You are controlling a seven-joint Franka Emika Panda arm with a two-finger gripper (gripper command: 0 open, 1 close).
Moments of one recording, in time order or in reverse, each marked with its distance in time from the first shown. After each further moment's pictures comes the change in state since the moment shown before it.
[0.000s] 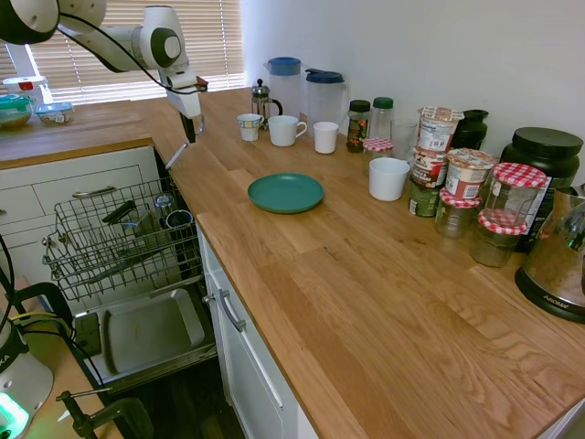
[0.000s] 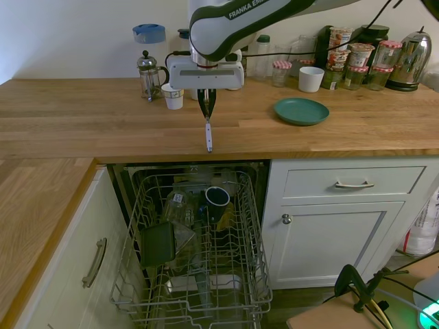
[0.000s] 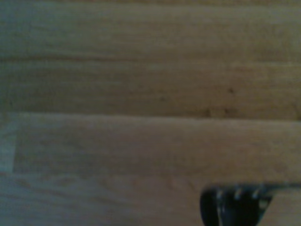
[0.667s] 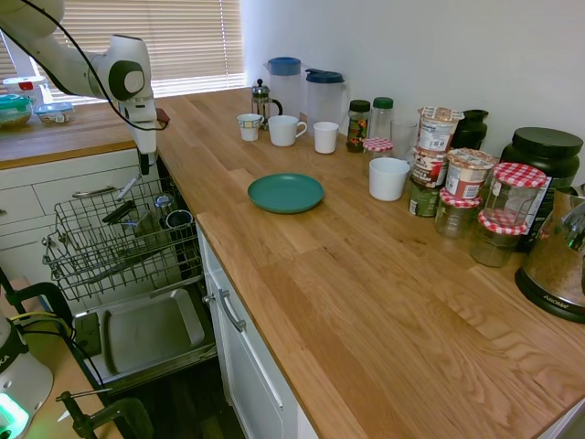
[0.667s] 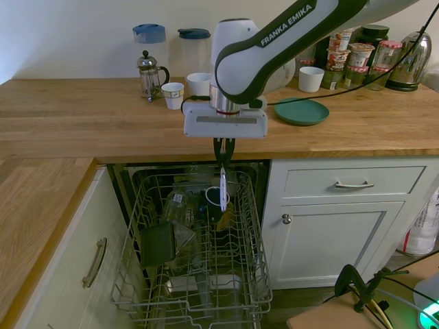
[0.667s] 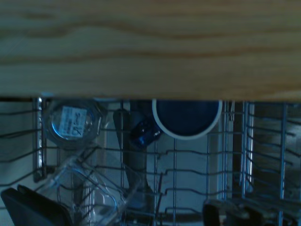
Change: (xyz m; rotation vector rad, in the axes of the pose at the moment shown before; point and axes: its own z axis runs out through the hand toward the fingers) arm -0.059 0.118 0.072 -0.107 -0.192 0.007
